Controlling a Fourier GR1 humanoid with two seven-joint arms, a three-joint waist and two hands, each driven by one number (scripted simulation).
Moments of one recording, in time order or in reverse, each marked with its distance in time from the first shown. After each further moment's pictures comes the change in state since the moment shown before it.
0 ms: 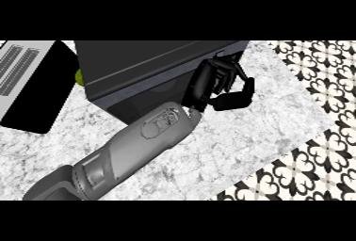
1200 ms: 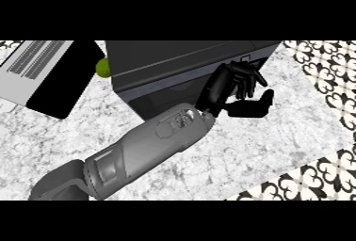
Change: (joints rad) left arm -0.085 -0.039 -0.106 0.058 0.147 -0.032 0.004; right arm 0.020 -0.109 -0.099 0.061 -0.087 0.016 0.023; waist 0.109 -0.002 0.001
